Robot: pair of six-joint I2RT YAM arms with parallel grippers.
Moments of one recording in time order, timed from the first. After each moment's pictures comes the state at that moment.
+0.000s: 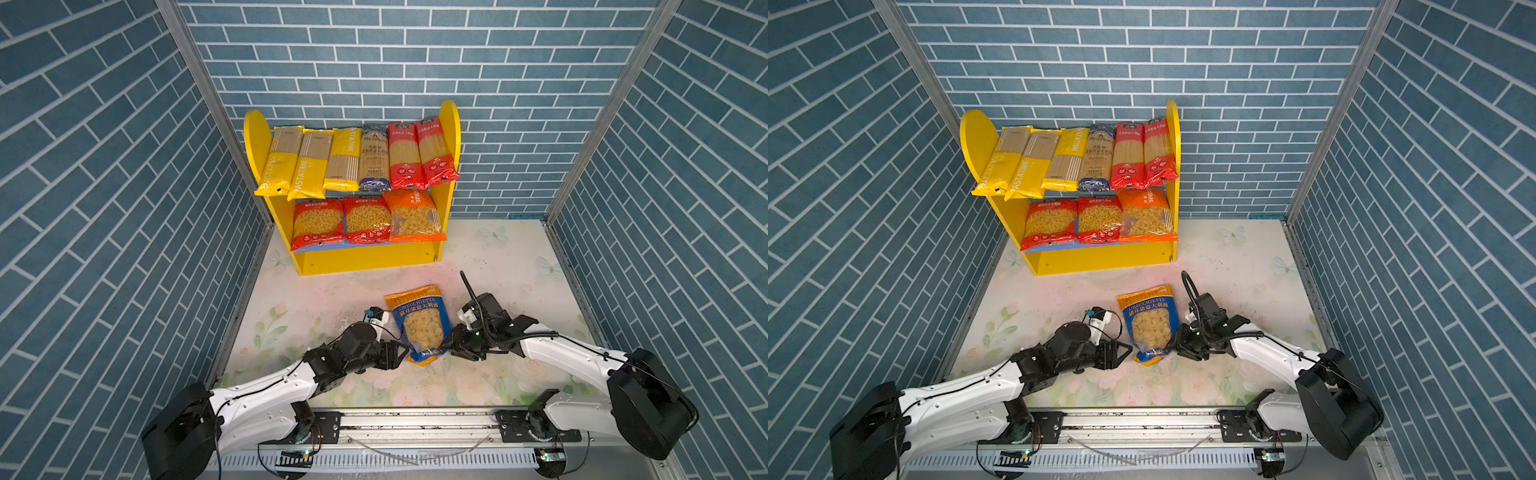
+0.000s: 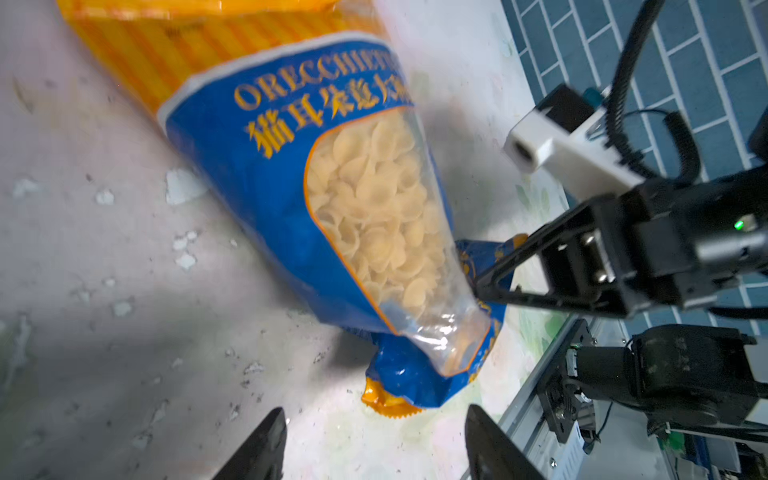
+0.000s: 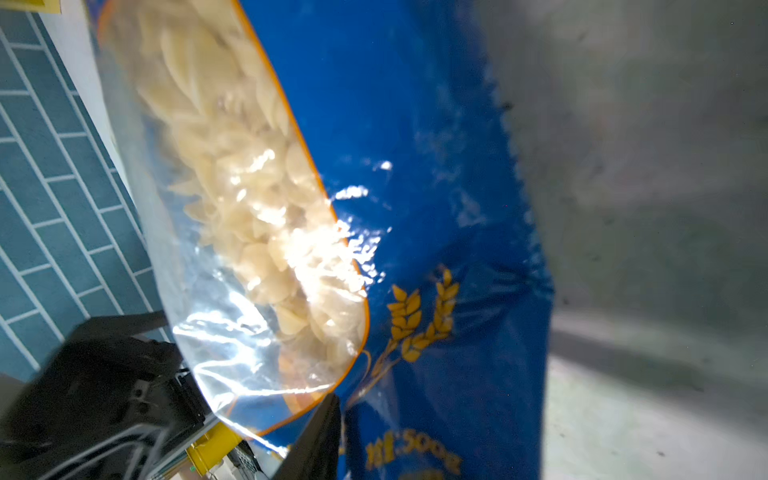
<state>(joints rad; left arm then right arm) -0.90 1.02 0.30 0.08 0.16 -0.81 0.60 1.26 0.60 -0.44 -0.51 0.84</state>
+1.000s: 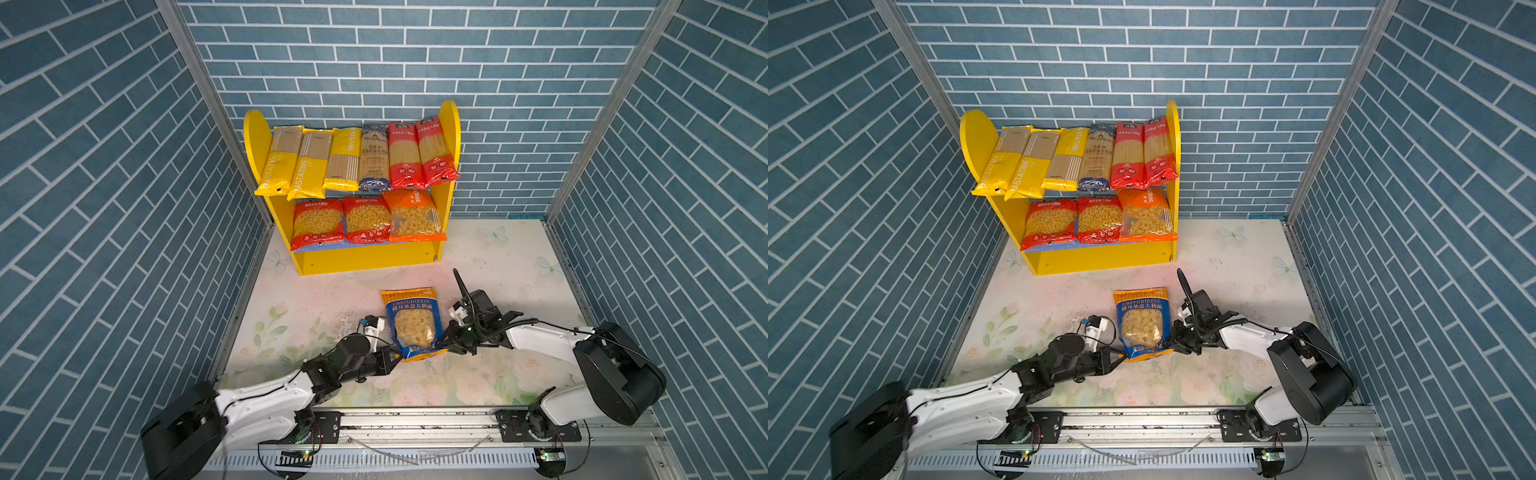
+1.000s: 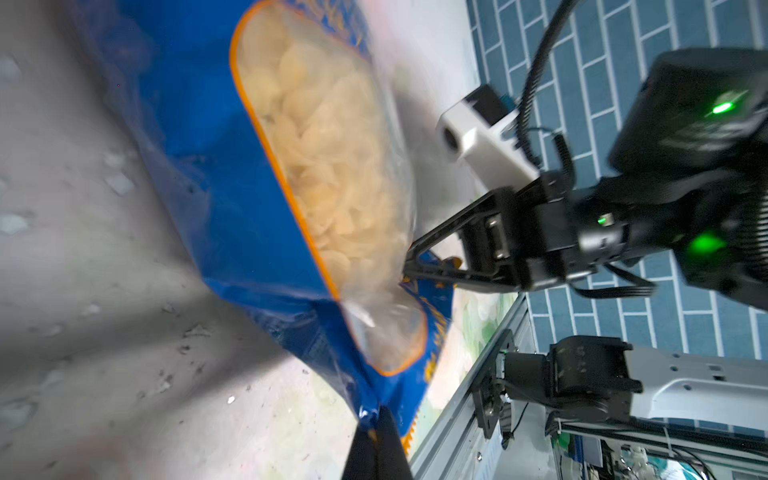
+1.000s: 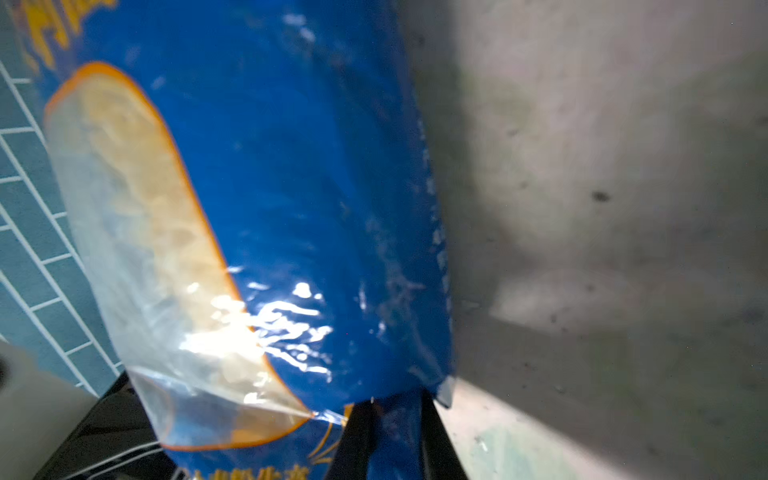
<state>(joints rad) -0.93 0.85 0.22 0.16 0.13 -1.01 0.65 1.46 0.60 -0.17 -0.59 0.89</state>
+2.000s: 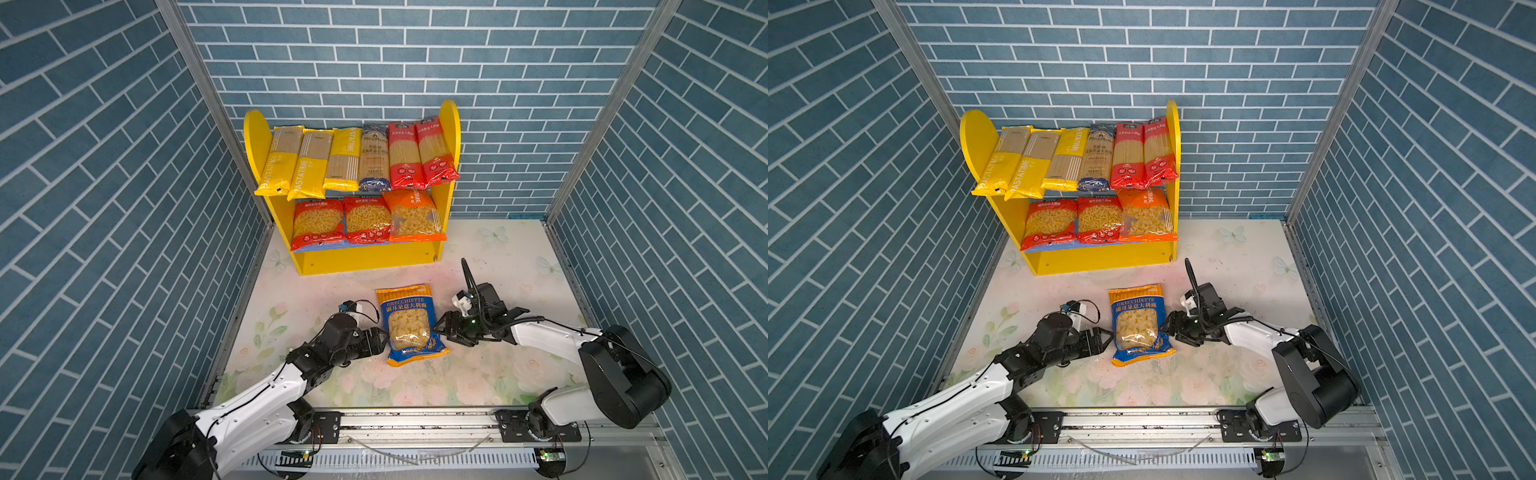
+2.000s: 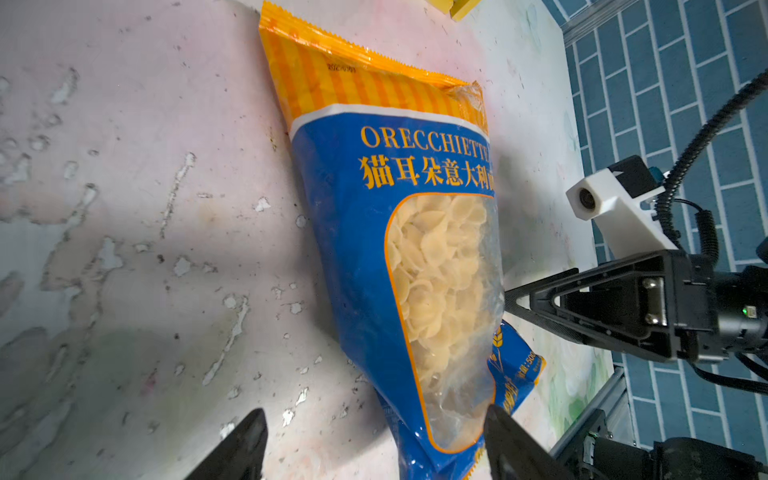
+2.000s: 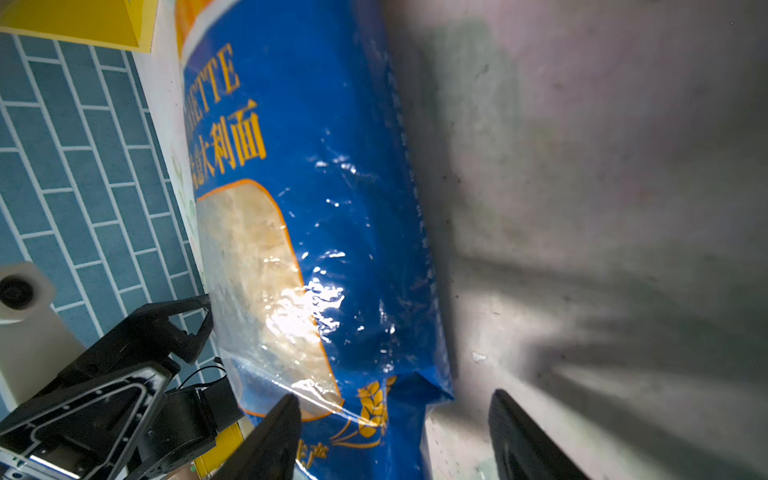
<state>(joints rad) -0.67 0.93 0.31 -0.07 0.18 -0.84 0.61 1.45 0.62 -0.14 -0.57 0.82</state>
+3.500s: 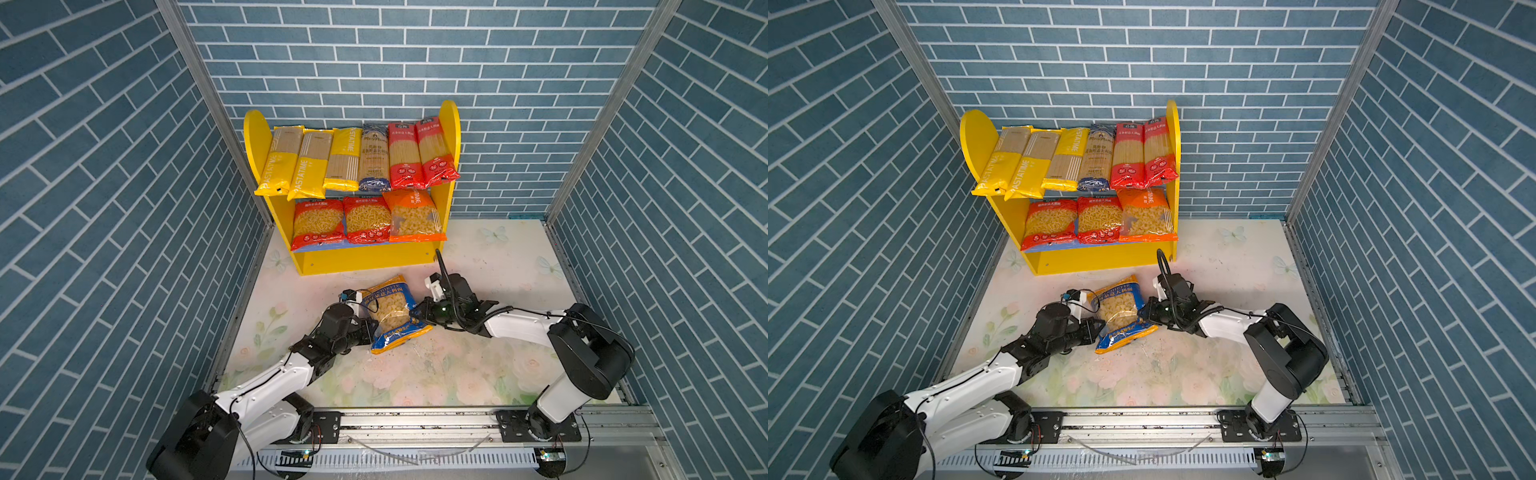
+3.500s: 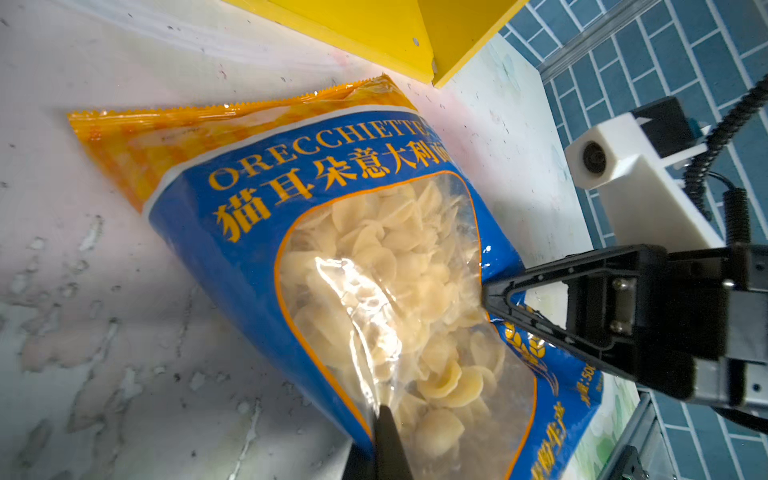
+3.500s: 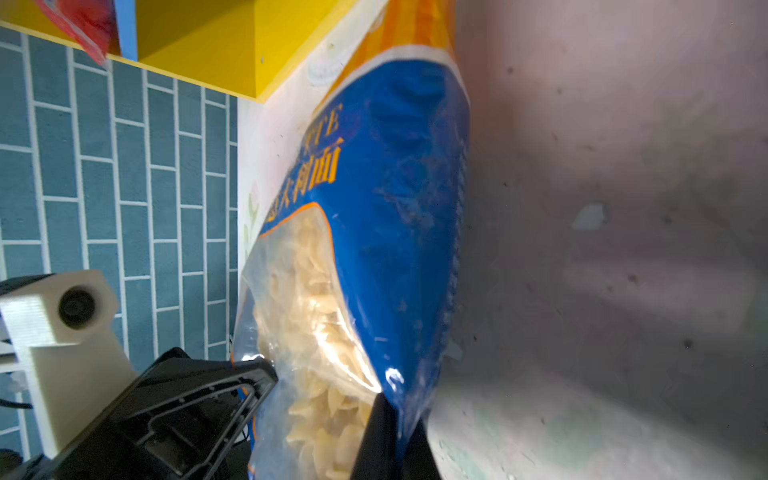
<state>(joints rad) -0.54 1.03 0.35 0.07 0.19 -0.69 0.76 1.65 0.82 0.17 -0.41 0.89</state>
